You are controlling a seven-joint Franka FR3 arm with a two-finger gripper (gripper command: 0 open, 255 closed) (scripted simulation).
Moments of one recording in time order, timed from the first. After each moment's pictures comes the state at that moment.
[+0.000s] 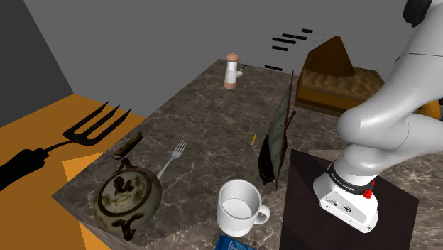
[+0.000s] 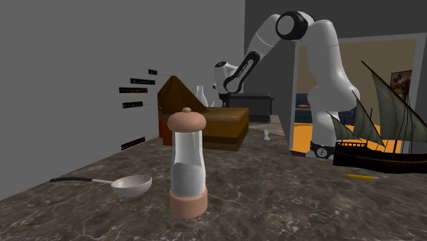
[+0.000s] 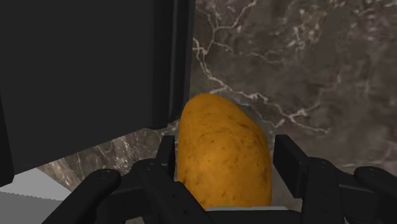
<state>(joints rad) -0.88 0.24 -0.77 -2.10 -0.57 2.48 -0.16</state>
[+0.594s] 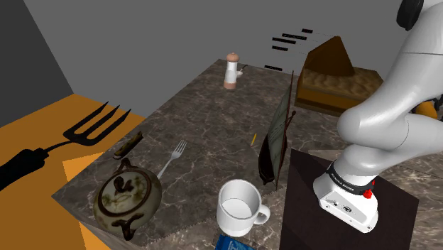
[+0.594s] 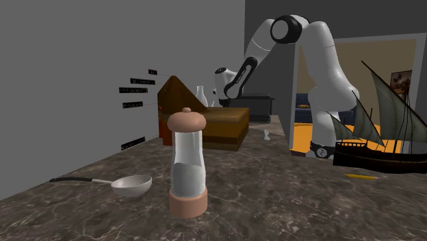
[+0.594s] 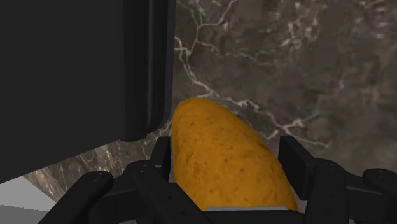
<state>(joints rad) -0.90 0.31 -0.76 -2.12 -0.55 2.56 -0.14</state>
